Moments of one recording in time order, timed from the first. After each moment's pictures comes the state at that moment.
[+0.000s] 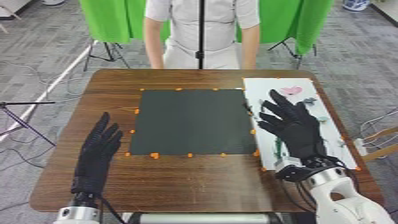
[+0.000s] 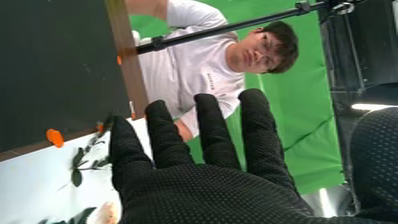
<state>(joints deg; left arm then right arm) 134.1 -70.3 -92.1 -126.0 58.9 8.3 15.8 -120.2 -64.9 92.0 -123.5 -54.2 -1.7 -0.8</state>
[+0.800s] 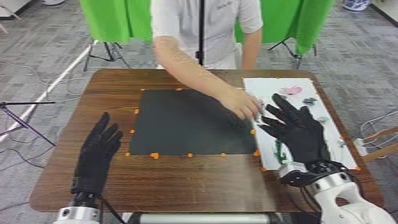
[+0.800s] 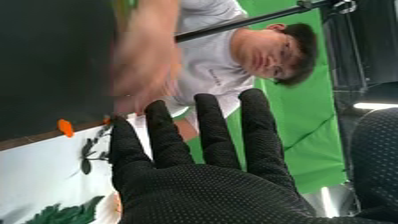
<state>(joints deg) 134.1 -70.4 -92.1 -126.0 58.9 8.3 15.6 -122.4 -66.3 94.2 -123.6 -54.3 -4.5 -0.9</state>
